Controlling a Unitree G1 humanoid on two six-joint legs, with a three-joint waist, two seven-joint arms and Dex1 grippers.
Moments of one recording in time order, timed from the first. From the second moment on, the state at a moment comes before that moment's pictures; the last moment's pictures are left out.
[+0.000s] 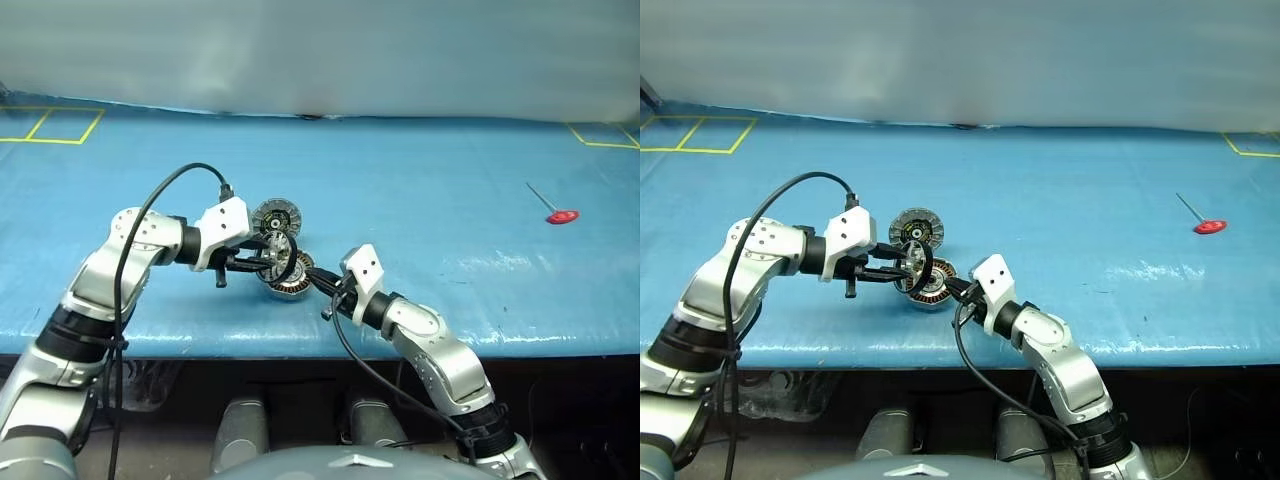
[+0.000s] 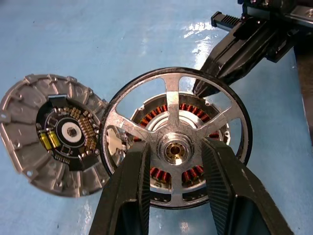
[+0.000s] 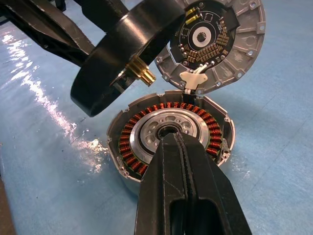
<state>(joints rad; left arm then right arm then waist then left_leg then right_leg) -0.54 0.76 -0.25 -0.12 -0.17 0.53 -1.16 -0.07 -0.20 0.29 -0.28 0.24 0.46 0.50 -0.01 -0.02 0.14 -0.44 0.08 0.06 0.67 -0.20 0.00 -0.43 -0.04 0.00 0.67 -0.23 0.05</state>
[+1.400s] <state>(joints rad) -0.77 0.67 -0.47 0.13 -0.01 0.47 -1.36 0.07 -0.22 0.24 -0.16 0.24 0.20 0.57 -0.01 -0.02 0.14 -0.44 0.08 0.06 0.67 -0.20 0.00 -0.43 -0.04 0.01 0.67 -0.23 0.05</state>
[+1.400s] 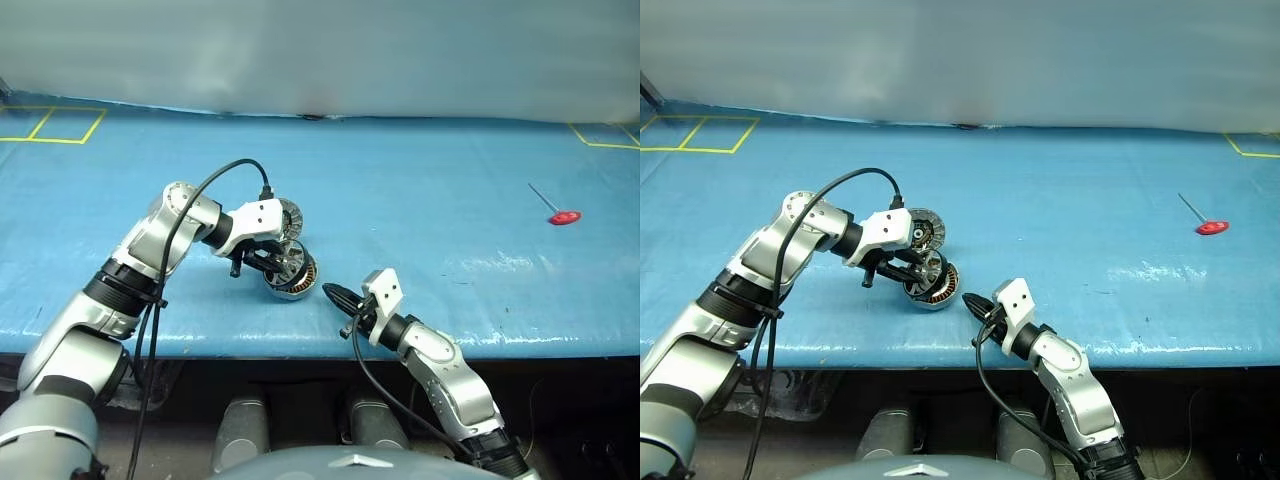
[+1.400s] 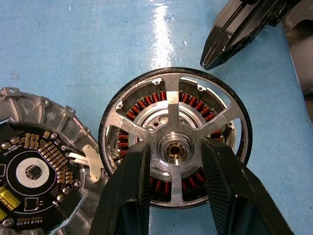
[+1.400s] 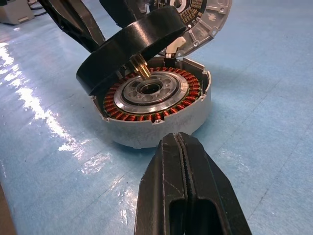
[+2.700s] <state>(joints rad) -0.81 0.59 -0.52 0.22 0.06 0.41 -1.42 0.09 -0.23 0.25 -0.16 0.22 0.18 0.58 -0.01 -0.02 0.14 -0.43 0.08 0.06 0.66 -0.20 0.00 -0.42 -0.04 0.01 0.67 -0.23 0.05</state>
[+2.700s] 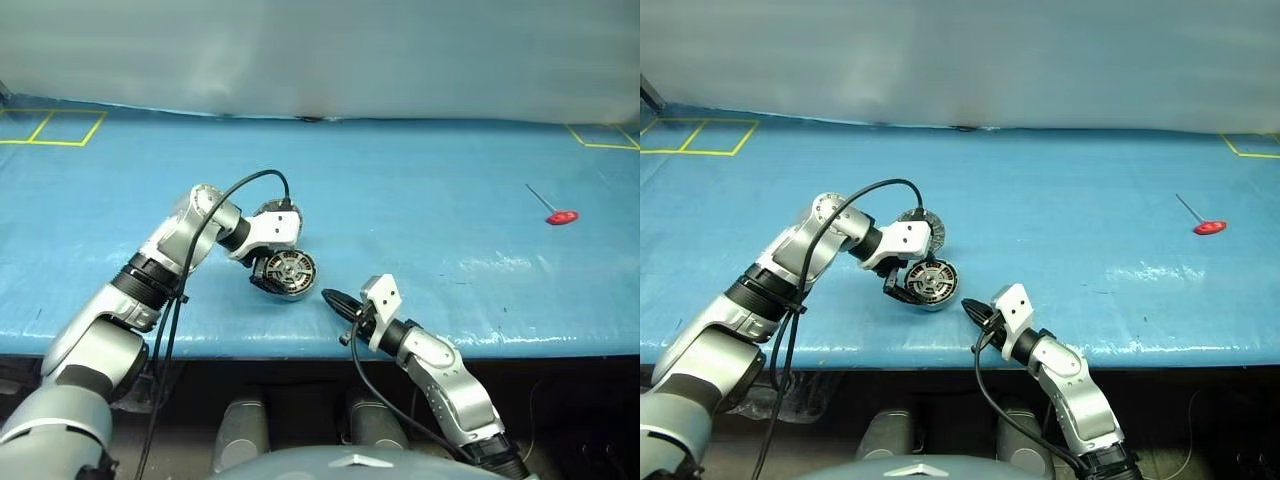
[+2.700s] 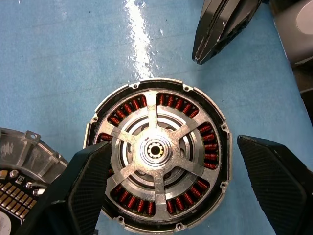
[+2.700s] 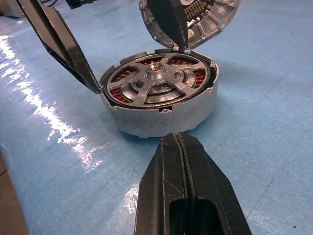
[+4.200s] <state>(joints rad) 0.39 0.32 0.05 -0.51 -0.23 0.18 -0.61 -0.36 -0.15 0.40 -0.15 0.14 0.65 0.48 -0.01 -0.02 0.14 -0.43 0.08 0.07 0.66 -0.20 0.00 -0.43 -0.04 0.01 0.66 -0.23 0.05</state>
